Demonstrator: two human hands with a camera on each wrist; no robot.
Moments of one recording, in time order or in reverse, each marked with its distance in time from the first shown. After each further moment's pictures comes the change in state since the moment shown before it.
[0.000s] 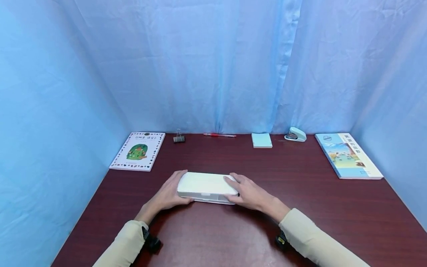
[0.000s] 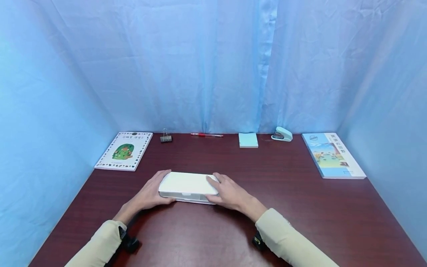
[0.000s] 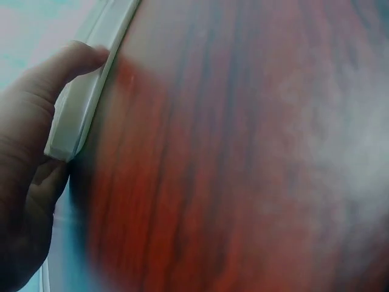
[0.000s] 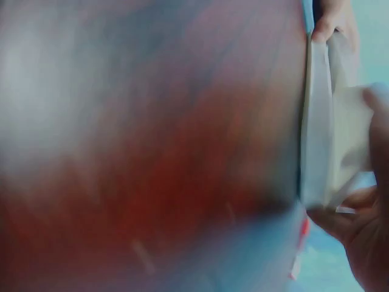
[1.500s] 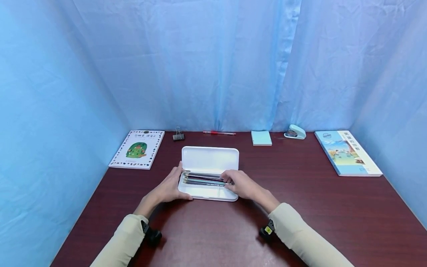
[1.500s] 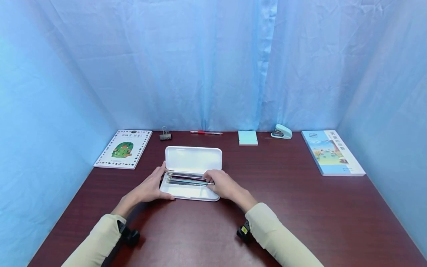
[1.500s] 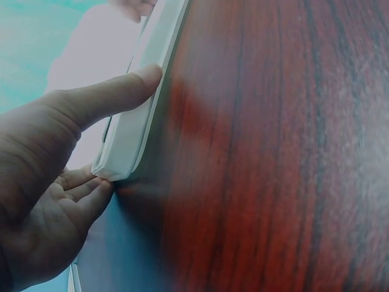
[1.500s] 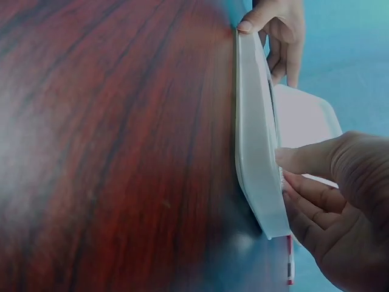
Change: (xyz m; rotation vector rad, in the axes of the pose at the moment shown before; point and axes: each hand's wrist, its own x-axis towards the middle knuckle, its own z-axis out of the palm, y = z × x) left_hand 0.010 0.016 -0.019 -0.042 -0.193 -0.143; right_hand 0.033 -0.008 -0.003 0.319 -0.033 0.171
